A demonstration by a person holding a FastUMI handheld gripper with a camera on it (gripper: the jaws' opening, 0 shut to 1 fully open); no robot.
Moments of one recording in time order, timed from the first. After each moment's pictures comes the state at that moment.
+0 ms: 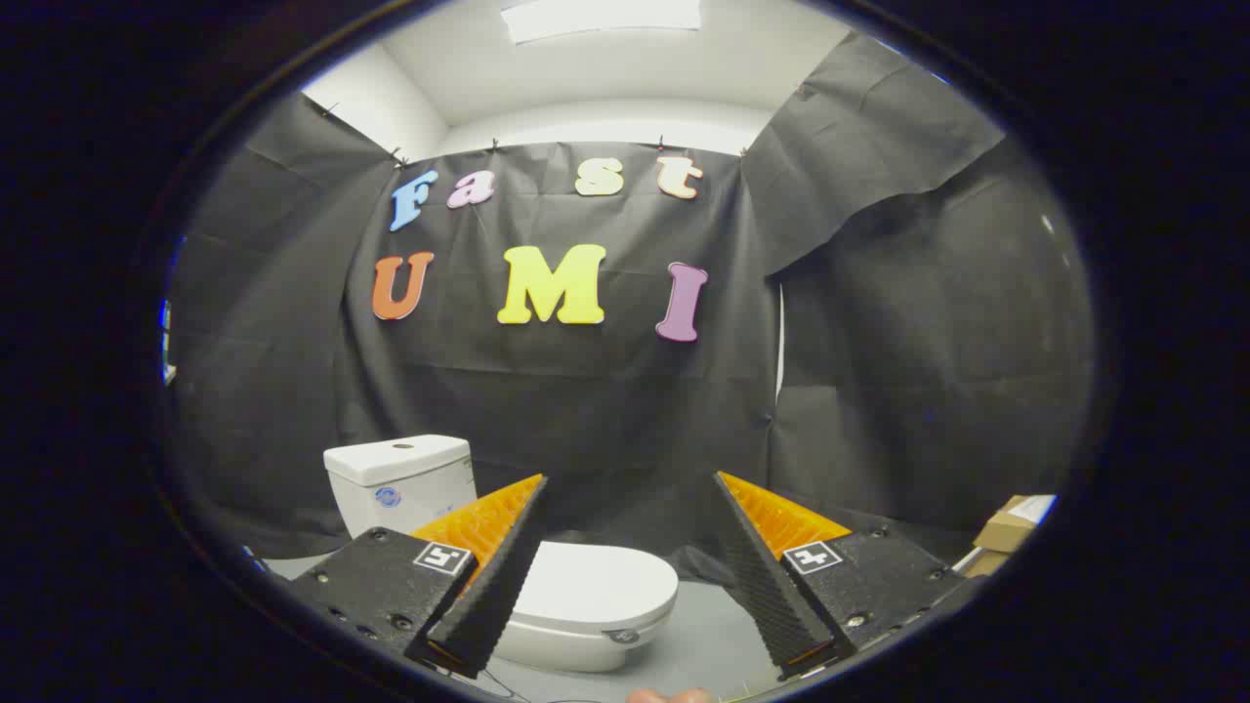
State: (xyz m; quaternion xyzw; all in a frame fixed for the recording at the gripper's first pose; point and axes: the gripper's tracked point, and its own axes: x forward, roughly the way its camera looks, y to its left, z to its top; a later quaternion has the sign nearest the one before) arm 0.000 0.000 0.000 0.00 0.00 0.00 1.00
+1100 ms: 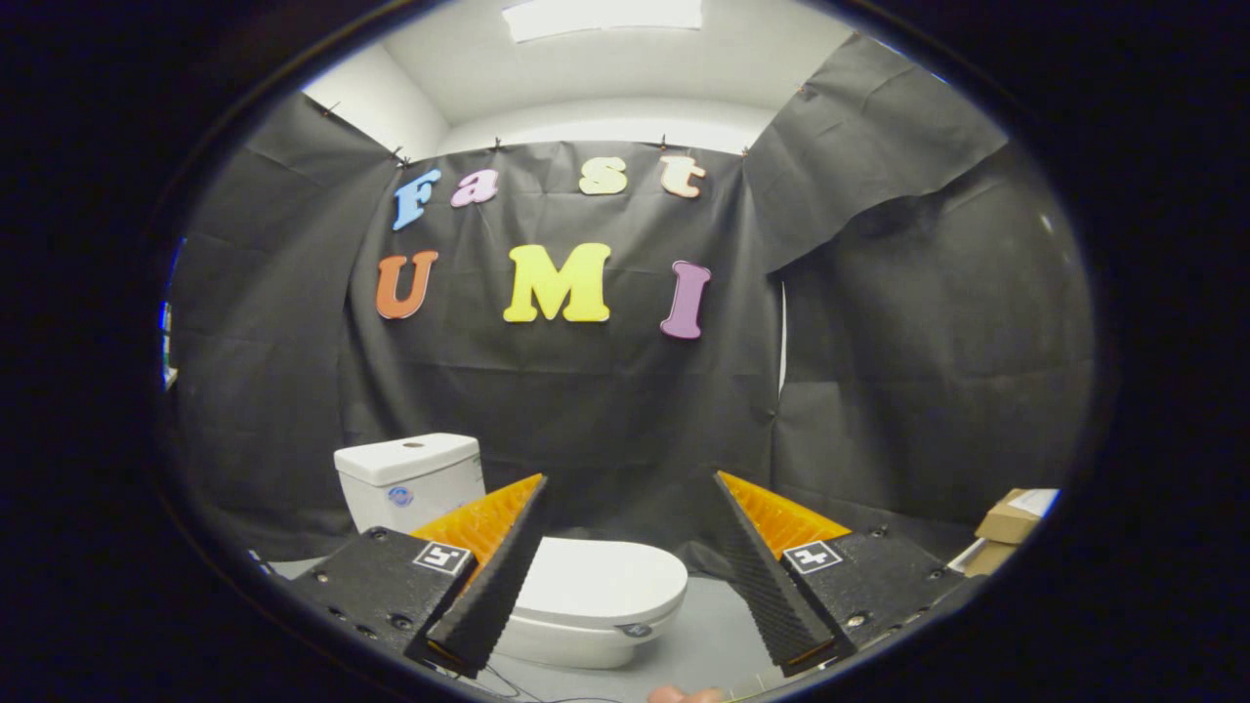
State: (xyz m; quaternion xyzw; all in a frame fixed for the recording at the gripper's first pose) arm -0.012 0.016 -0.002 0.00 0.01 0.00 1.00
